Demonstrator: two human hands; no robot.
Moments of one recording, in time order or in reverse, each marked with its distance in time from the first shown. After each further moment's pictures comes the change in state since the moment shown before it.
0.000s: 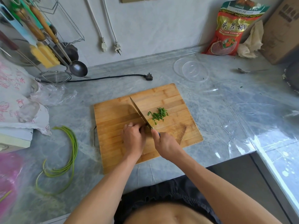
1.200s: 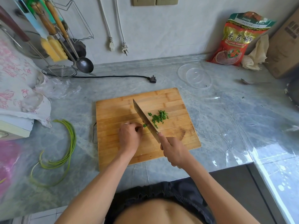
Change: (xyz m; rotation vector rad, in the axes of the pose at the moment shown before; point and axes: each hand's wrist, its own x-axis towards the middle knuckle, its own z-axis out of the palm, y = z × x) left_hand 0.008 -0.010 -0.006 -0.085 -0.057 -0.006; right_hand -0.021 0.019 -0.026 0.180 -0.055 0.006
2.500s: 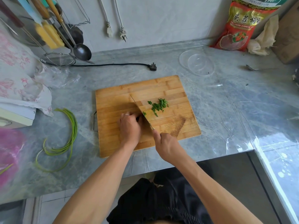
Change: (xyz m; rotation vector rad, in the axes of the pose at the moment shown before) left_hand -0.015 0.008 0.004 0.149 0.051 -0.043; right_hand -0.012 0.004 0.031 -0.180 0.033 -0.001
